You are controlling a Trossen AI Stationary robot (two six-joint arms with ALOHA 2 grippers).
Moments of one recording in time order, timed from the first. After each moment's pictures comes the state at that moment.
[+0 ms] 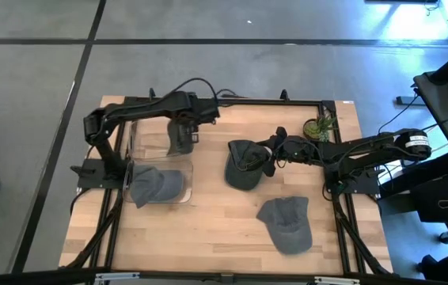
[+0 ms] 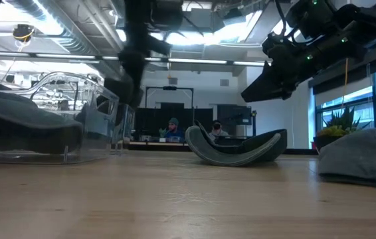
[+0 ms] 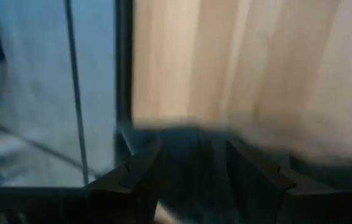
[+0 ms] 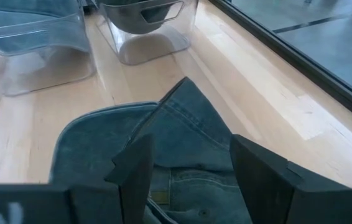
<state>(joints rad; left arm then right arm) 0.34 1.74 1.58 -1.24 -0.46 0.24 -0.10 1.21 0.45 0.31 0.25 0.12</state>
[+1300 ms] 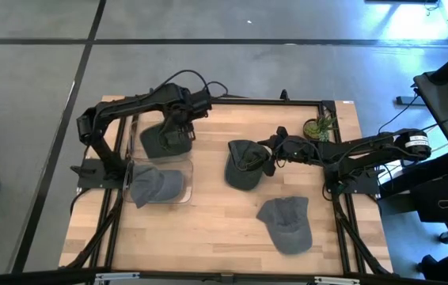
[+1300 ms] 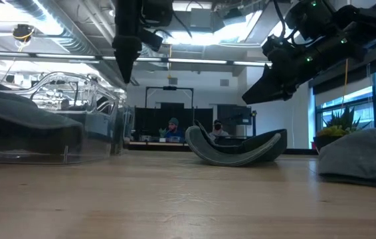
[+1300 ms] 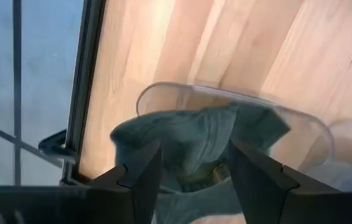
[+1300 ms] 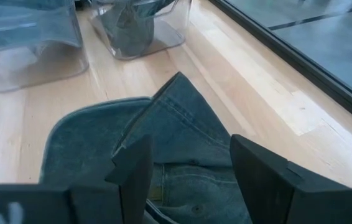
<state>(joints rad) 0.39 1.68 1.59 -1.36 -0.29 0.07 -0.11 1.21 0.45 0.29 0.27 0.12</state>
